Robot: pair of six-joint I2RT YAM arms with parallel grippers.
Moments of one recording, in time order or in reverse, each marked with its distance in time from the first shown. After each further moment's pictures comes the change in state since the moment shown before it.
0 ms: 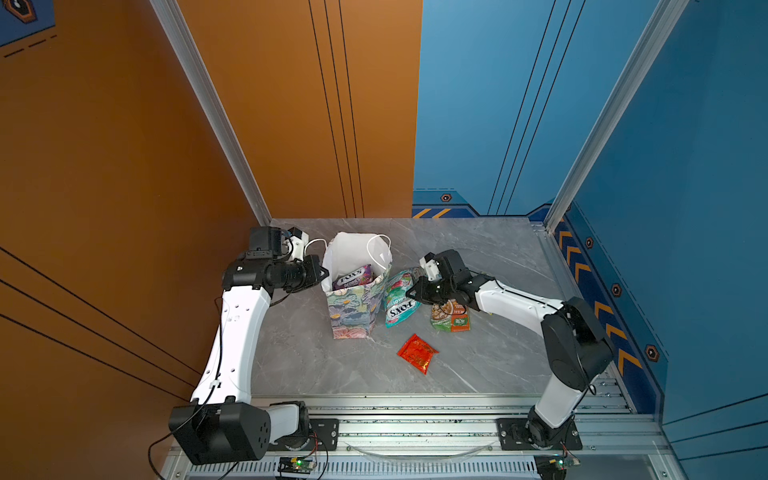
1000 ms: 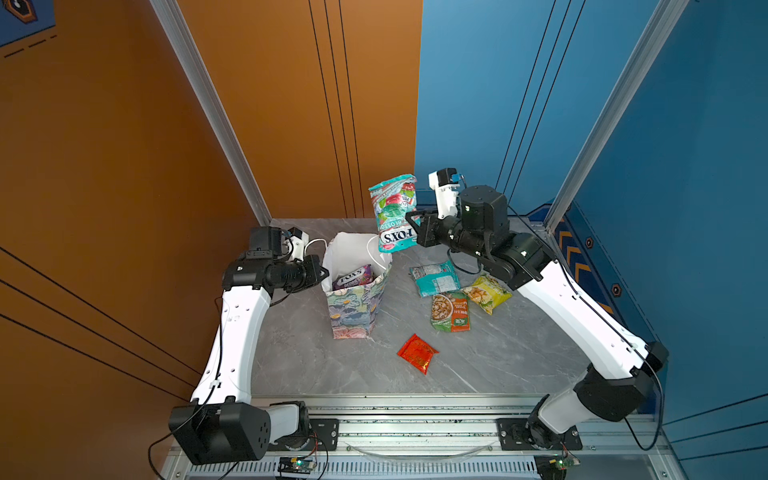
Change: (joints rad) left arm -0.001 0.000 0.000 0.000 0.000 -0.001; right arm 0.187 -0.093 0.795 -0.392 0.387 -0.313
